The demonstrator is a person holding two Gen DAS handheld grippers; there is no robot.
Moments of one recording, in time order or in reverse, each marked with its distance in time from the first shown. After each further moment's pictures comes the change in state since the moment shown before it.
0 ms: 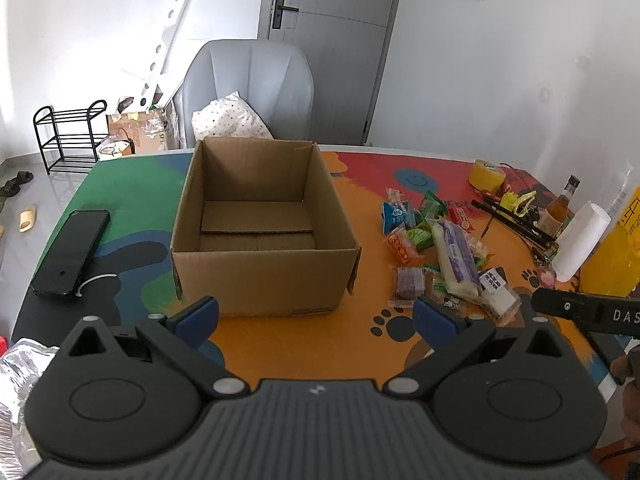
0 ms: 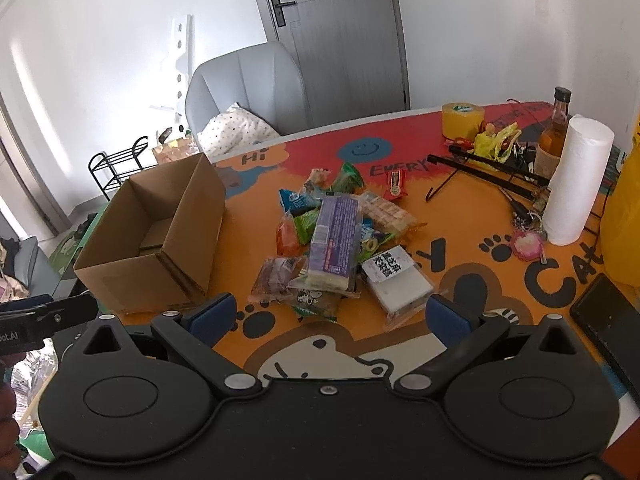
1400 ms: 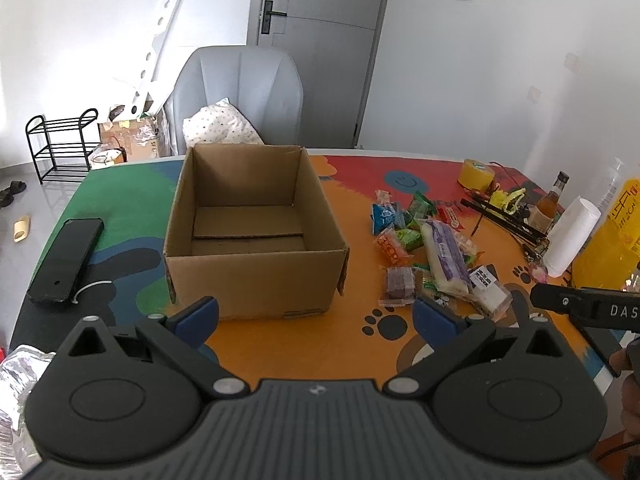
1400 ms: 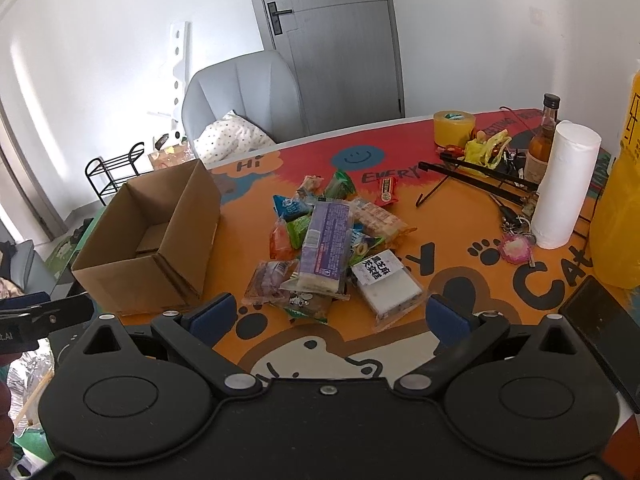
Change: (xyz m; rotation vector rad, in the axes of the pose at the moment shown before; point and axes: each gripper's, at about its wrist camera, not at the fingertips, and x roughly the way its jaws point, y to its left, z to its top) left arm -0.004 -0.006 -0.002 0.027 -0.010 -0.025; right arm -0.008 -0.005 -0.006 -0.002 -0.026 -0.014
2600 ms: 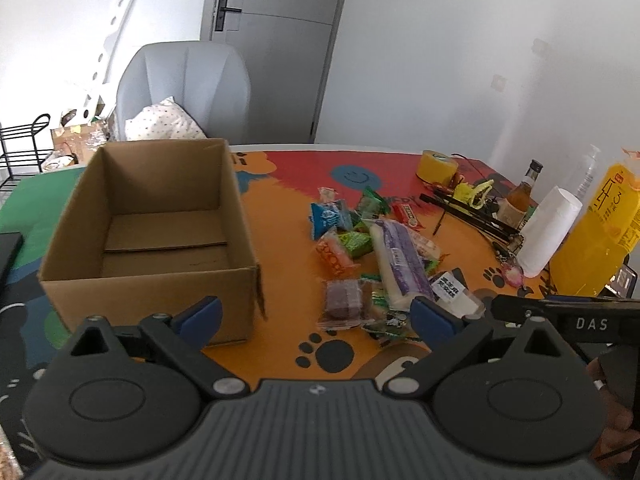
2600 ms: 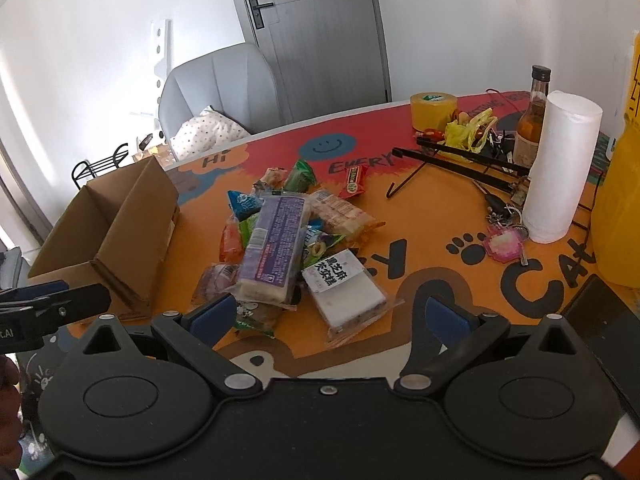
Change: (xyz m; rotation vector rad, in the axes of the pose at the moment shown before) left arm 0.066 -0.042 0.003 0.032 -0.007 -0.126; right arm 0.044 -0.042 -0.001 0.024 0.016 -0.013
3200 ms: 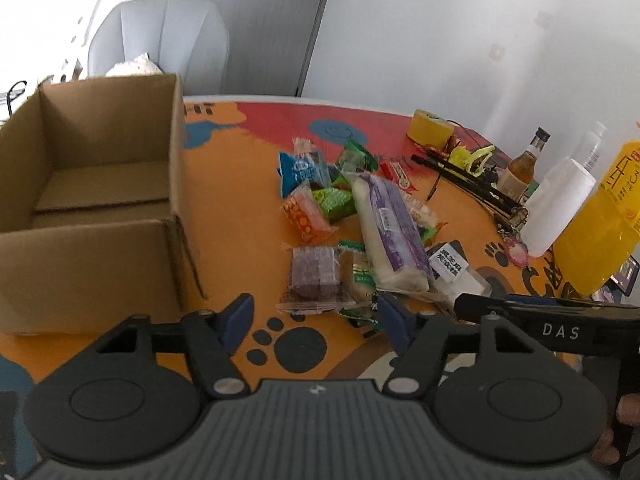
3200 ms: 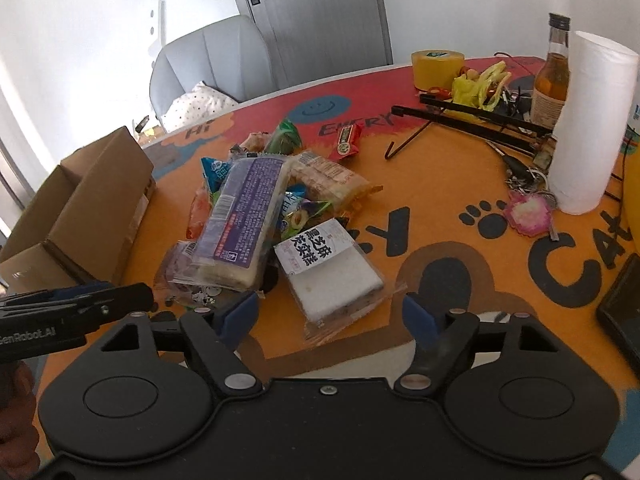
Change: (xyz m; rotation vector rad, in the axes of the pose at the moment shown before) left arm 0.066 -0.009 -0.015 -0.034 0.100 -0.060; right arm 0.055 -0.014 -0.011 0.011 0.071 0.018
